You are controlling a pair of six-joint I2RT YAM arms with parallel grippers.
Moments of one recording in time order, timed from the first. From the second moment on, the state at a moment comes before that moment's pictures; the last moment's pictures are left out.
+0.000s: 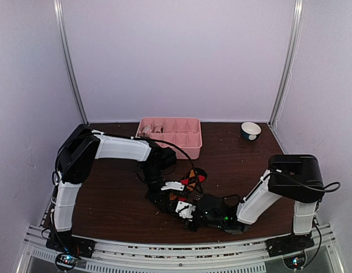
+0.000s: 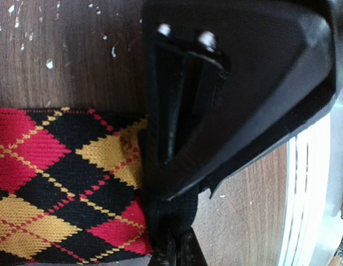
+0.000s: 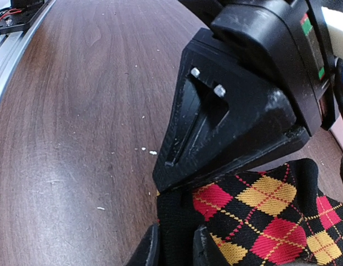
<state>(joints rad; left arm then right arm) -0.87 2.20 1.58 -1.10 0.58 0.86 1.22 1.98 0.62 0.90 0.11 -0.23</state>
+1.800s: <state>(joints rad) -0.94 1.87 1.25 -0.64 0.50 0.77 1.01 2.01 0.58 0.96 -0.42 0.48</state>
